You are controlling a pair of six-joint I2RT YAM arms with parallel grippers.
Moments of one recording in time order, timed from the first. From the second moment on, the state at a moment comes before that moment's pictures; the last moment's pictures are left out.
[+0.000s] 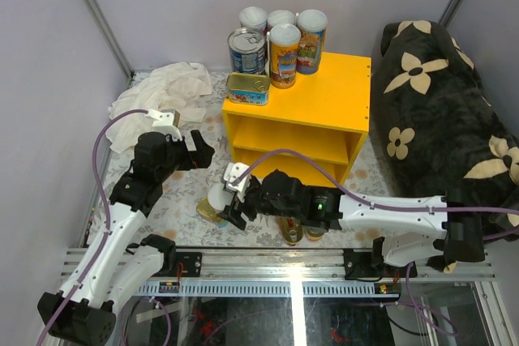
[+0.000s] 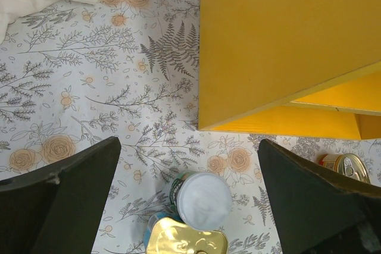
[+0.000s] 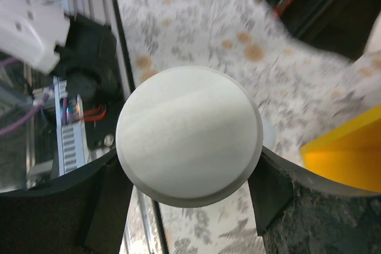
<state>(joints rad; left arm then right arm) -0.27 0.78 0.74 -0.40 0.08 -0.33 1.33 1.33 0.95 0.07 0.03 0.02</state>
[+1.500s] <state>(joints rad) -0.27 0.77 0.74 -0.41 0.07 -0.33 0.76 1.31 1.56 -0.45 0.19 0.00</state>
